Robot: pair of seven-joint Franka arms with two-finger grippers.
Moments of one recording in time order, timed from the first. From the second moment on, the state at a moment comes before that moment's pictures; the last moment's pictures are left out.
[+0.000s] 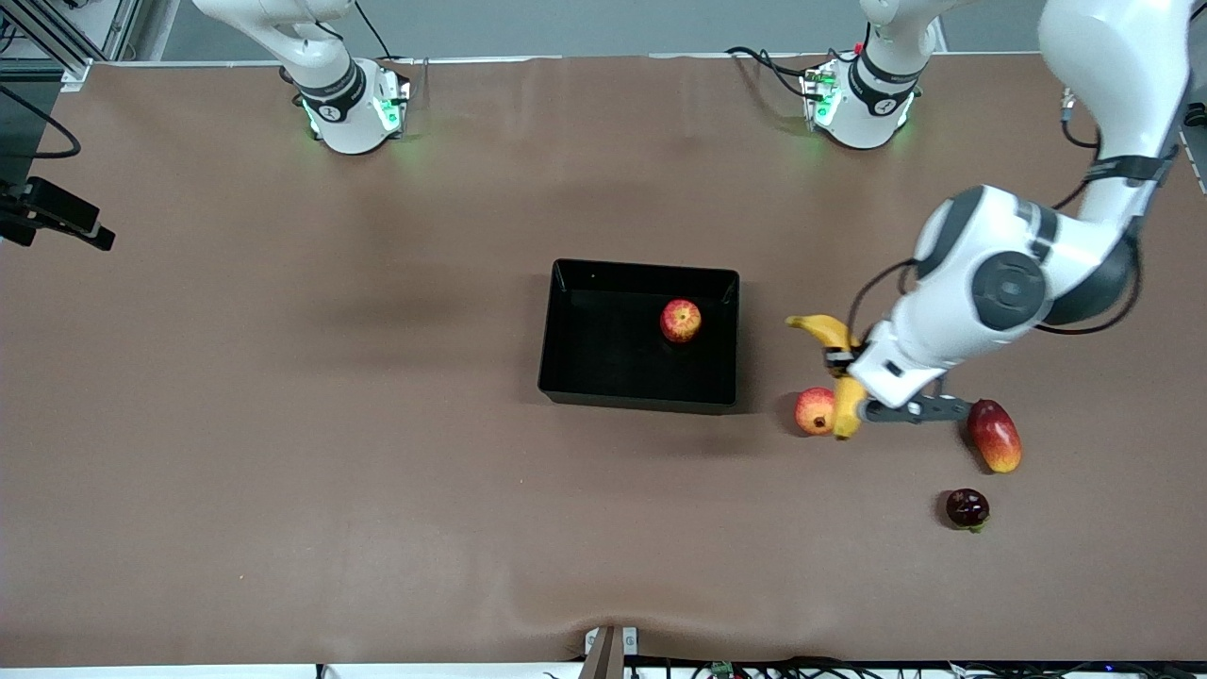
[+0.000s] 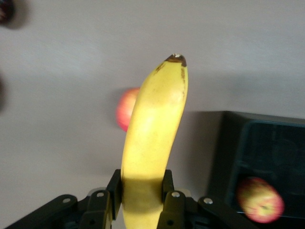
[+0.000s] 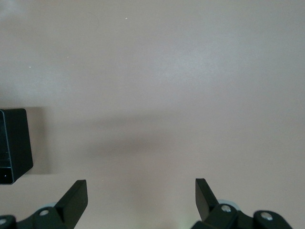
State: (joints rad) left arm 0.32 0.46 -0.76 -1.71 0.27 1.97 -0.56; right arm -0.01 -0.01 -0.10 -1.52 0.06 1.49 0.00
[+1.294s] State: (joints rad) left arm -0.35 0.73 -0.53 -1.48 0.34 2.06 -1.03; right arm -0.01 -0.01 -0.10 -1.51 0.06 1.49 0.00
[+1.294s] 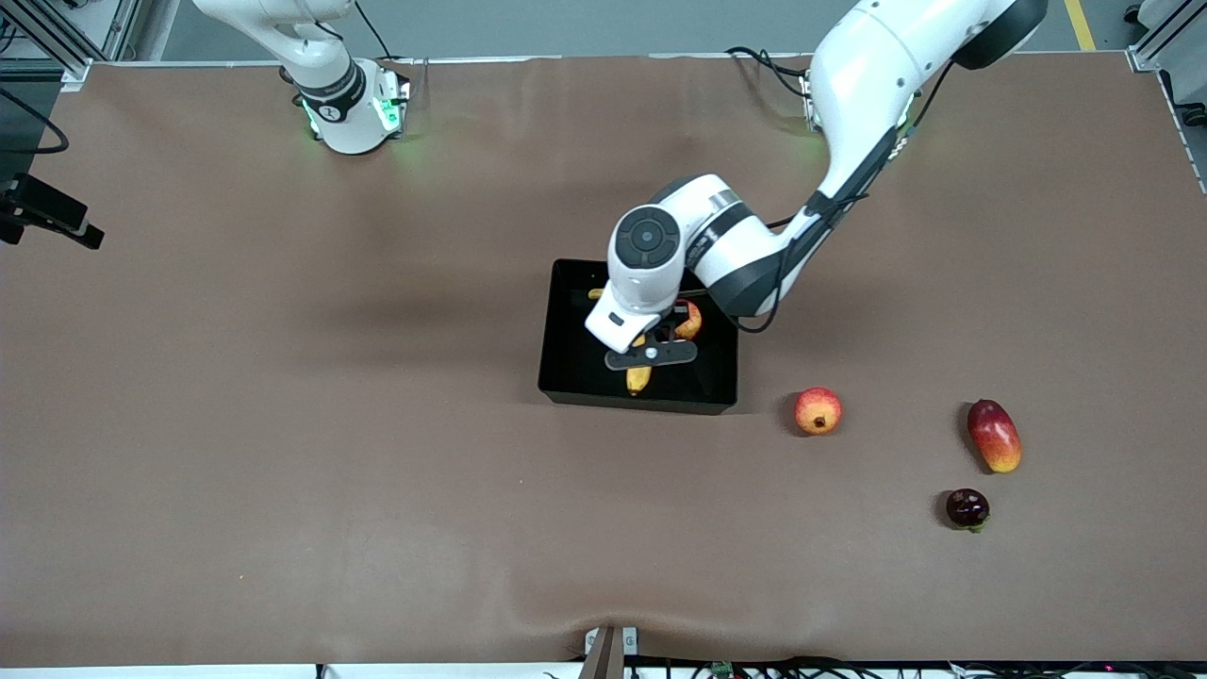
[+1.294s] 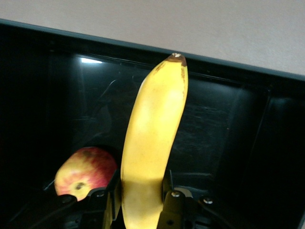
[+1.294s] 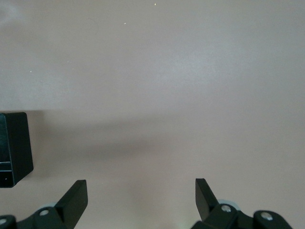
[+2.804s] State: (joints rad) left arm -0.47 0.84 -0.39 -1.44 0.35 2.23 -1.03; right arm -0.01 -0.01 -0.10 -1.51 0.06 1.49 0.00
